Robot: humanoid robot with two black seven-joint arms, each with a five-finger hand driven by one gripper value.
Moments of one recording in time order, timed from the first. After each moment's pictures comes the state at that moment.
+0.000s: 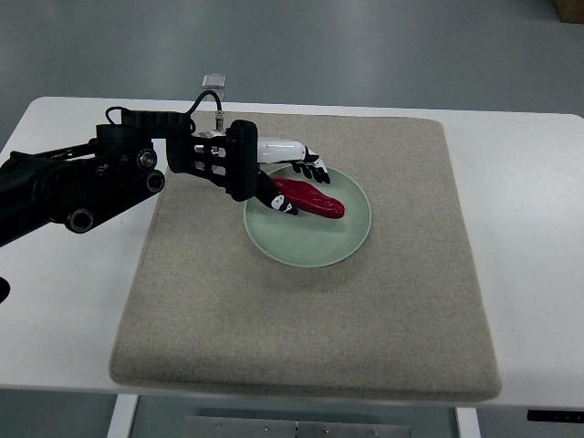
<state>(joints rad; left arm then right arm) -1.08 0.35 -0.33 -0.98 1.45 -0.31 -0.27 -0.03 0.00 0.00 0.10 -0.13 0.22 0.04</state>
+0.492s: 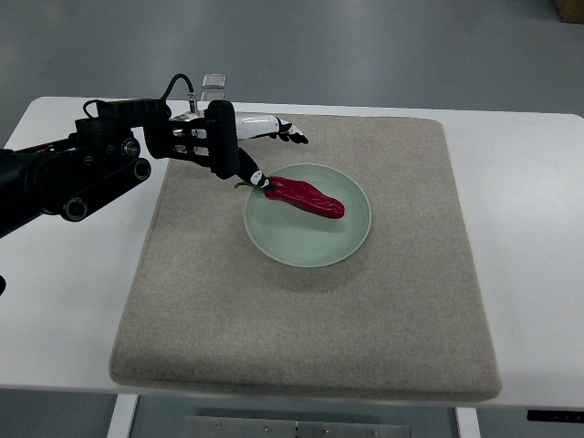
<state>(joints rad) -1.08 0.36 -0.34 -0.84 1.44 -0.22 -0.27 -0.03 0.00 0.00 0.10 -0.13 0.22 0.04</state>
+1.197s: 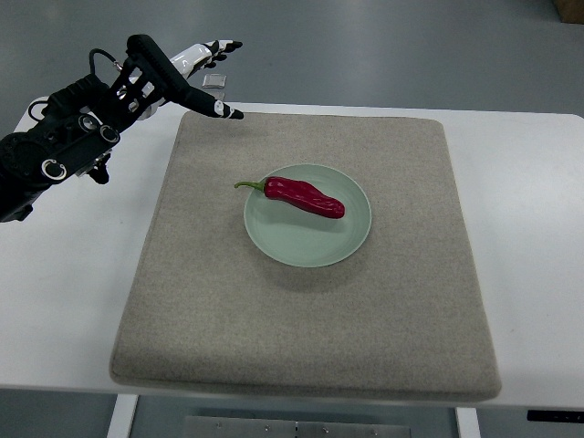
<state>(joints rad) -1.09 0.36 -0.35 -0.67 0.81 0.00 -0.27 -0.03 0.00 0.00 0.10 -0.13 0.22 0.04</state>
